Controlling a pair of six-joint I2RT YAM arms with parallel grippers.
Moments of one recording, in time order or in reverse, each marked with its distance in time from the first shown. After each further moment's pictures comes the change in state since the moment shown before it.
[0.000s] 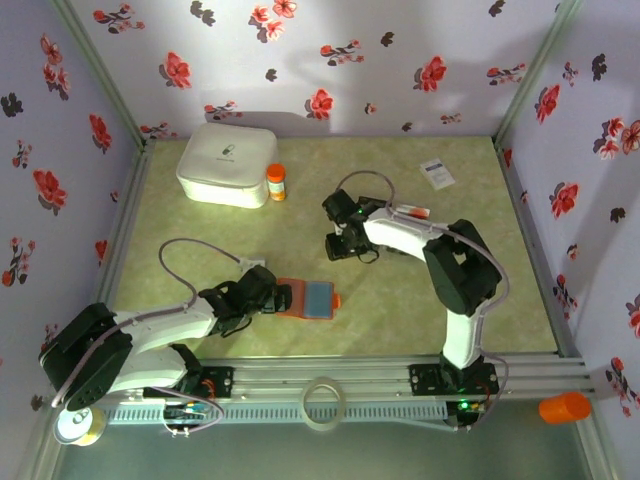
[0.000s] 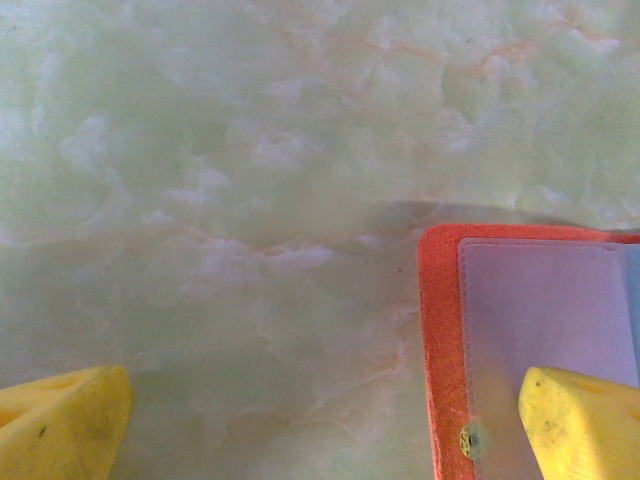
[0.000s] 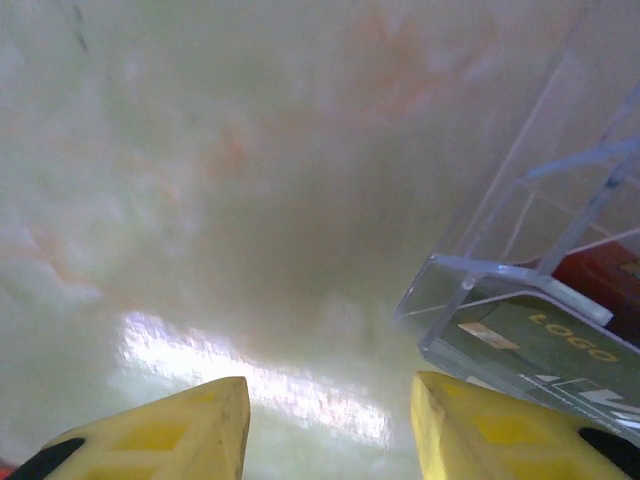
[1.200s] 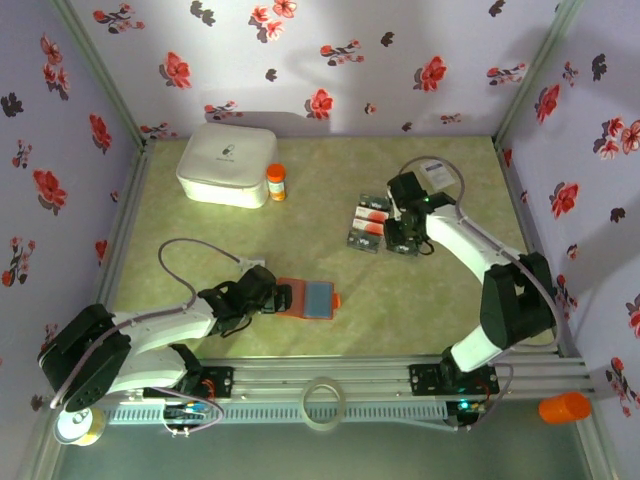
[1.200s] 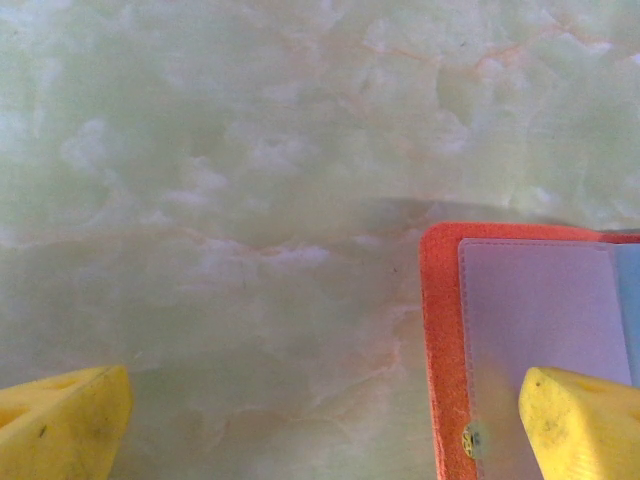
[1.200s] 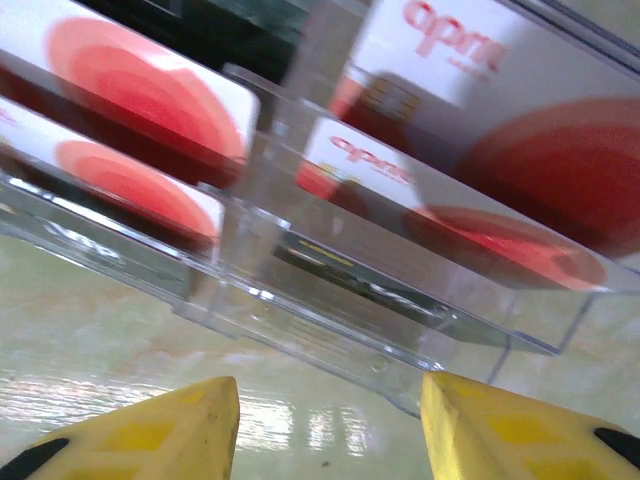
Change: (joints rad) left arm -0.002 -0.009 0.000 -0.003 0.000 0.000; right arm -0.298 -0.347 -0.172 -0.148 0.124 -0.212
